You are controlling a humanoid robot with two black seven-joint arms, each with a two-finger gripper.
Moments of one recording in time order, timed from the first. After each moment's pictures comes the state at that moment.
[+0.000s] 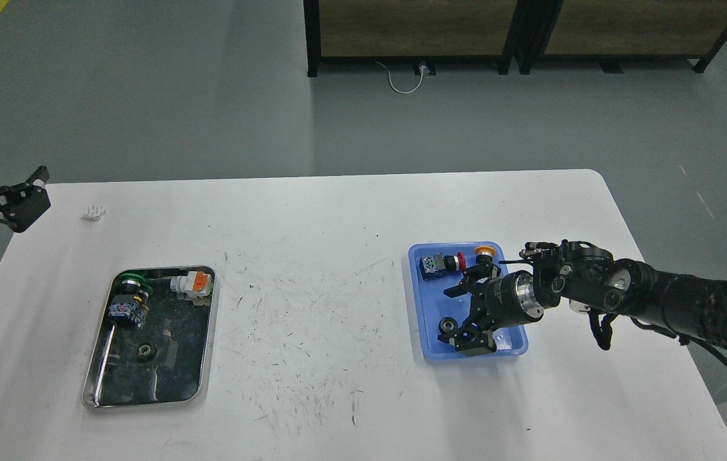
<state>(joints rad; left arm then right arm) -0.60 0.85 -0.44 -0.98 0.31 -0.03 -0.40 0.98 -0.33 -0.42 0.72 -0.61 0.48 0.28</state>
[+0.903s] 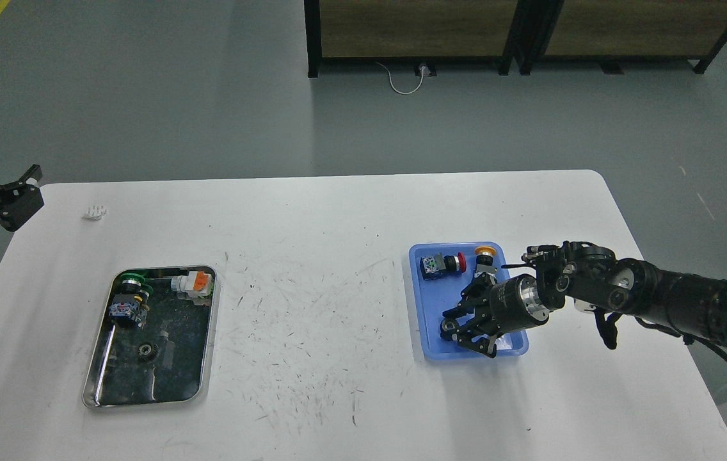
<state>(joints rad) -0.60 0.87 -0.44 -0.98 0.31 -0.03 -0.40 0.98 -0.35 -0.42 0.72 -0.63 0.55 0.26</state>
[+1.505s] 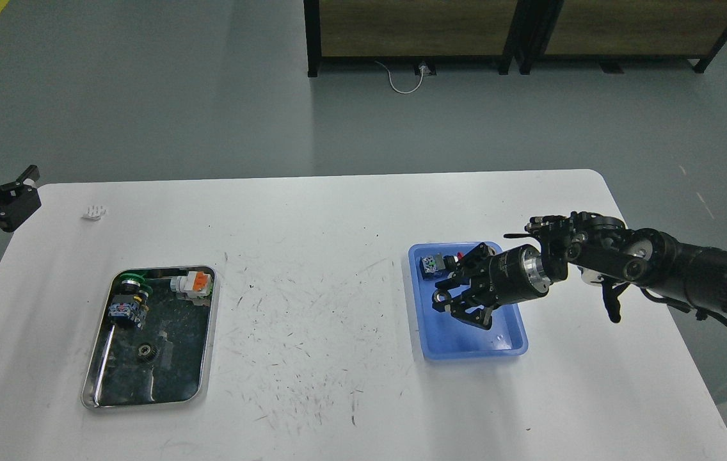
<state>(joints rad) -0.60 0.87 -0.44 -0.98 0.31 -0.03 -0.40 1.08 -0.36 -0.39 0.80 -0.59 0.58 0.28</state>
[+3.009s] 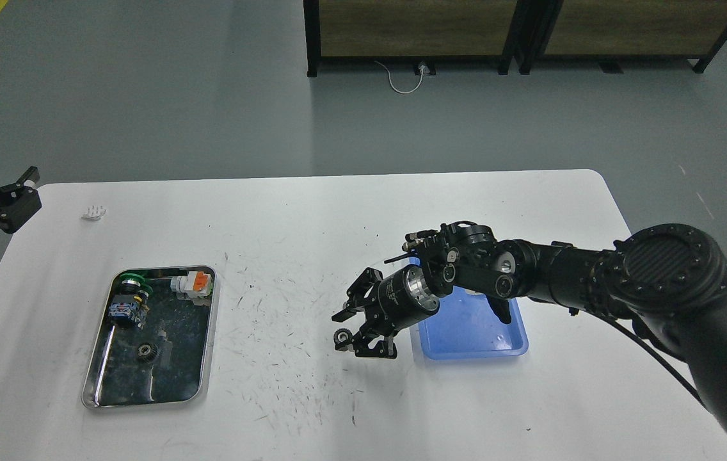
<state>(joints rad) -0.60 0.87 -0.44 -0.99 0.31 -0.01 -0.40 1.14 0.02 -0.54 0.66 -0.57 0.58 0.33</state>
